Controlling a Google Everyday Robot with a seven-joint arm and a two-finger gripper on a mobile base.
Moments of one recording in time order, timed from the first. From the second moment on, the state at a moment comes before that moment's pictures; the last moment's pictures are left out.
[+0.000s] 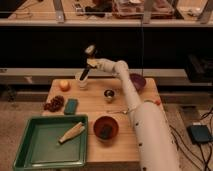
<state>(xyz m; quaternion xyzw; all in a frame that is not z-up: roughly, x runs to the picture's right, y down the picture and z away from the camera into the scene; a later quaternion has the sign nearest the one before) -0.083 -0.201 0.980 0.47 -0.16 -0.62 0.60</state>
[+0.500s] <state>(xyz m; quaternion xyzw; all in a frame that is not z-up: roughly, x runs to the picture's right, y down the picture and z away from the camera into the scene) -0.087 -0.194 0.979 0.48 -0.16 -0.63 0.59</state>
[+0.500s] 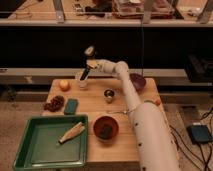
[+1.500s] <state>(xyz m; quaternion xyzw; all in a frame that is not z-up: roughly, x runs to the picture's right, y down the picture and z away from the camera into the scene) -0.130 -0.170 0.951 0.51 -0.23 -0.64 0.53</state>
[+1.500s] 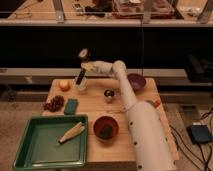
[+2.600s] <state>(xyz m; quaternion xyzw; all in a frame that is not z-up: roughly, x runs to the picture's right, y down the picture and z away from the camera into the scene) -0.127 -0.167 0.944 0.51 -0.23 -0.64 0.52</state>
